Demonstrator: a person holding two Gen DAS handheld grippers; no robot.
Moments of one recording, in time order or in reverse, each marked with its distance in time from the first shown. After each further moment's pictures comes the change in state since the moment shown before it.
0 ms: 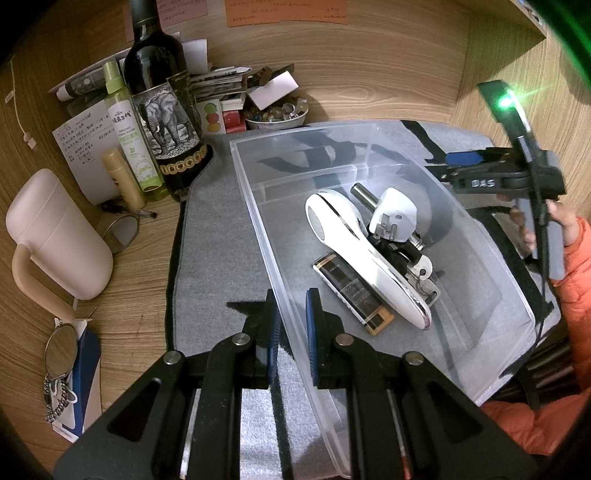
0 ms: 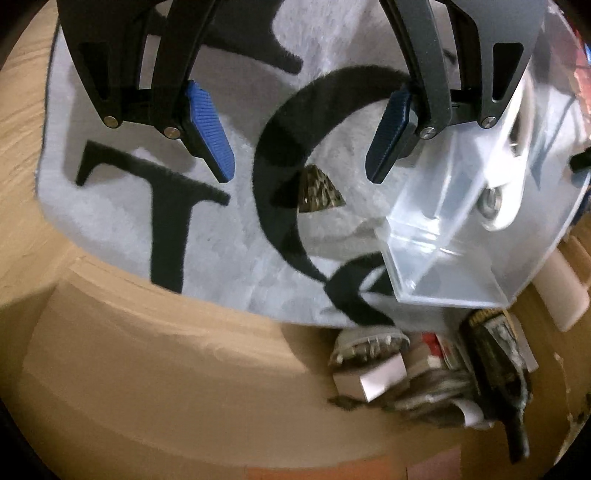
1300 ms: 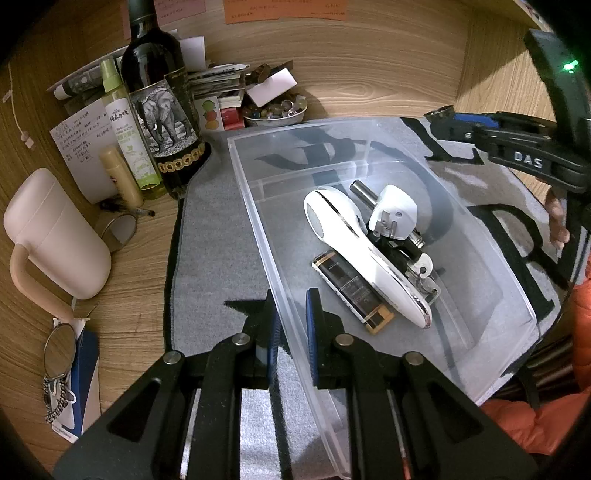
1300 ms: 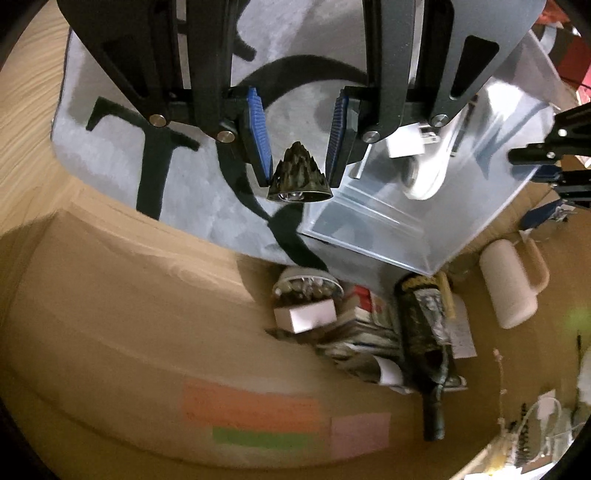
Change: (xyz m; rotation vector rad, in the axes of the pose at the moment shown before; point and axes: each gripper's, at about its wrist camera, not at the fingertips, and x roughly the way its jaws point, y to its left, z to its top) left arm 0.004 -0.003 -0.001 0.011 0.009 0.001; right arm -0.062 0.049 0.012 -0.143 -0.194 0.056
